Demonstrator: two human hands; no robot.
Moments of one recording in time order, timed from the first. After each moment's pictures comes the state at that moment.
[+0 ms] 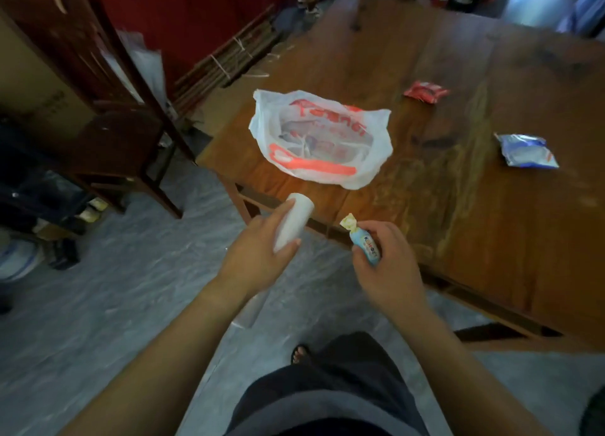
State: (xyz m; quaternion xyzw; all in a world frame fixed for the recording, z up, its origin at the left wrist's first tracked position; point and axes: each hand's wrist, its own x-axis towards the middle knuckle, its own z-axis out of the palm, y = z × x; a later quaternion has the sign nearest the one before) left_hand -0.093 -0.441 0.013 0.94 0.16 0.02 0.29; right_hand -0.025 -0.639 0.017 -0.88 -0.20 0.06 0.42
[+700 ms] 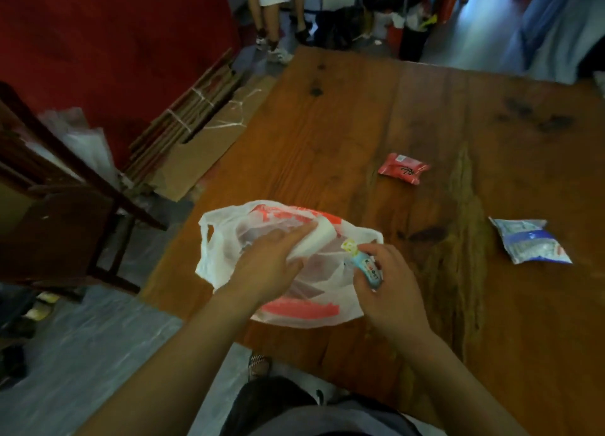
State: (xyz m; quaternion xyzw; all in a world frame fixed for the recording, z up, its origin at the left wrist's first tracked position) left_hand 0.180 -0.371 0.004 0.97 0.02 -0.04 0.25; right_hand 0.192 -0.578 0.016 -0.90 -0.12 0.05 0.42
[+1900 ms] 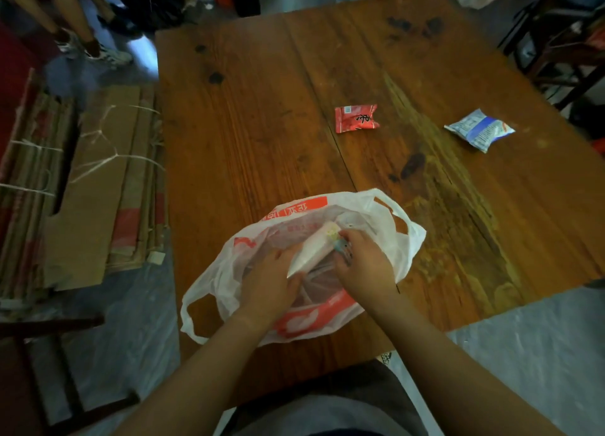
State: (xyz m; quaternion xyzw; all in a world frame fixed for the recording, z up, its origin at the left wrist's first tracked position) left_hand 0.225 -0.253 -0.081 0.95 -0.16 -0.11 0.23; right_hand 0.196 -0.416 -0.039 -0.93 0.20 0.03 0.32
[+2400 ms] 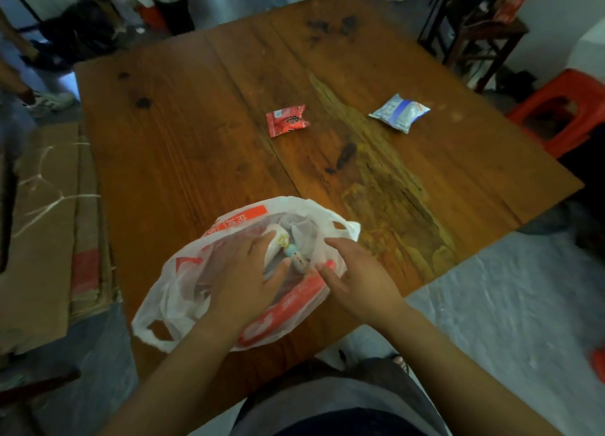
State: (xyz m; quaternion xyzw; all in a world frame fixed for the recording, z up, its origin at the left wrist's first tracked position) left_hand 0.217 -0.298 -0.030 0.94 -0.29 -0.05 0.16; right_hand 0.122 -0.475 0.003 -0.92 0.15 0.03 0.35
